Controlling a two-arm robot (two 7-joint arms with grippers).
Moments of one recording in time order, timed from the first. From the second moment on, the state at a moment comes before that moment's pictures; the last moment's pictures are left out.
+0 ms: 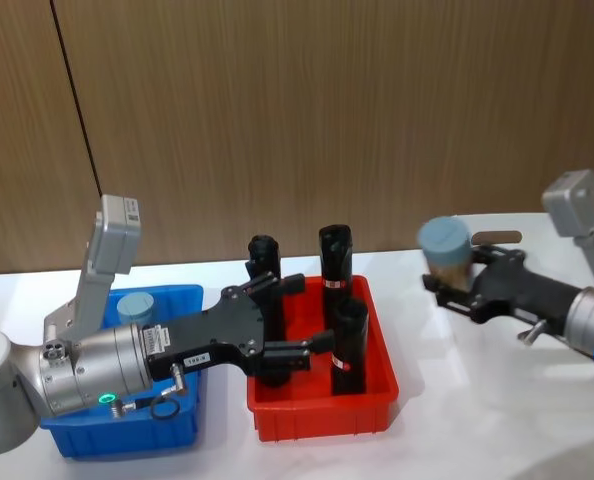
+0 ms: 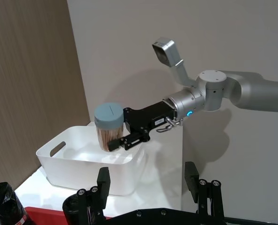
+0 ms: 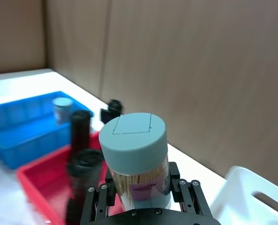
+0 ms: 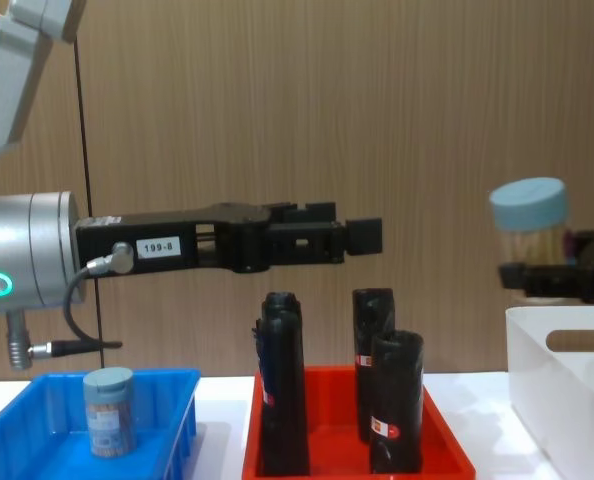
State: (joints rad) left arm -0.46 0.40 0.34 -1.36 -0.53 0.10 -1.07; right arm 0.37 0.48 -0.29 -1.44 0.28 0.14 0.56
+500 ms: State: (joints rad) left arm -0.46 0.40 0.34 -1.36 -0.53 0.10 -1.07; right arm 0.45 0.47 -0.26 -1.23 0.24 0.14 0.46
